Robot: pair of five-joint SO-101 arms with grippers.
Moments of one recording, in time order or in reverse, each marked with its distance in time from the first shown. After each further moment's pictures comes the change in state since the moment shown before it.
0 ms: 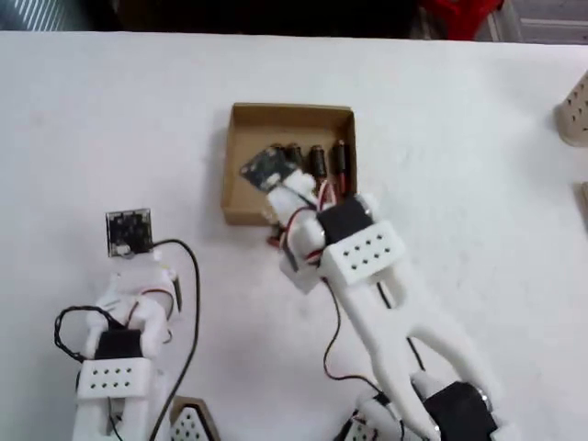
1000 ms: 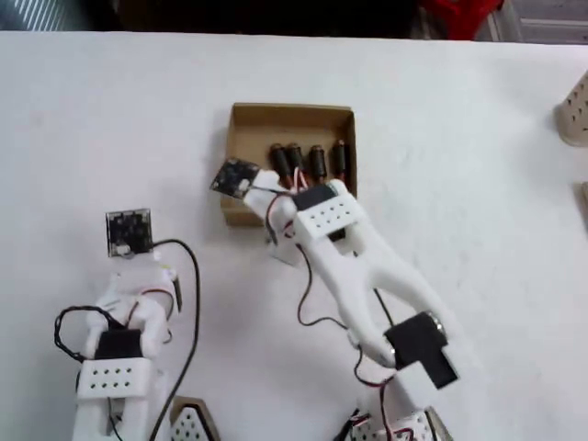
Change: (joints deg) left arm 0.0 0.0 0.0 0.0 0.0; right arm 2.5 25.2 -6.2 -21.0 21.6
